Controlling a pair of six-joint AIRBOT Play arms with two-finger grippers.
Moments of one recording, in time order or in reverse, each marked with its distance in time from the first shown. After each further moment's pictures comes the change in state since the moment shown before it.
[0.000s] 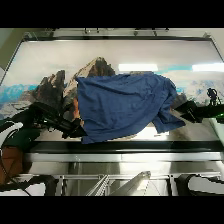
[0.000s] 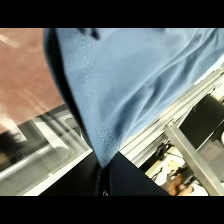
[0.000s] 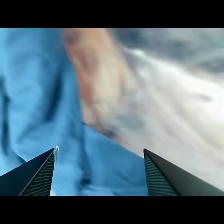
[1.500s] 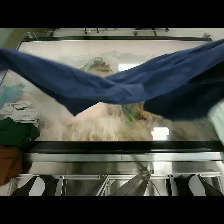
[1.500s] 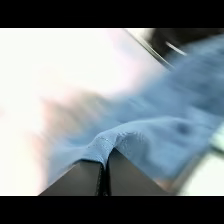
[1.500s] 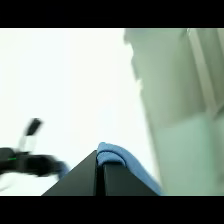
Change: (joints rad) left arm 0.589 0.676 0.867 -0.425 0.260 0.251; right arm -0.184 0.710 0.124 1.360 0.530 -0.514
